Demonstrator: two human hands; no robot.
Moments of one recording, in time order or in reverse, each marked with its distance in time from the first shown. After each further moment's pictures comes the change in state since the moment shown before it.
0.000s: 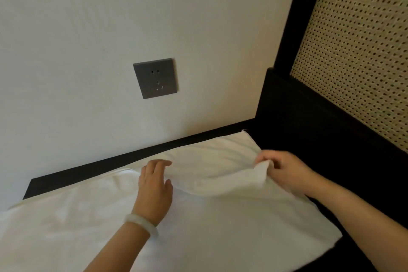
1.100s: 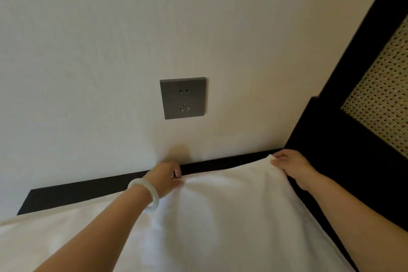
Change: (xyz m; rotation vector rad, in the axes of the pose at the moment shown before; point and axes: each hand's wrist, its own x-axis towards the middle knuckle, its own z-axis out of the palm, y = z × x) left_hand 0.127 -0.040 -0.015 0.107 -0.439 -0.134; right_hand 0.176 0.047 0.001 0.211 0.225 0.439
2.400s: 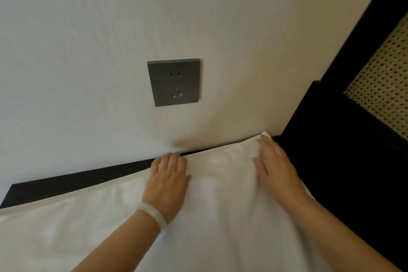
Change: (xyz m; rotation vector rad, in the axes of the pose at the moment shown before) left_hand -0.020 0.009 0.058 0.454 0.515 0.288; right_hand -0.069 0.011 0.043 -0.549 0.180 -0.636
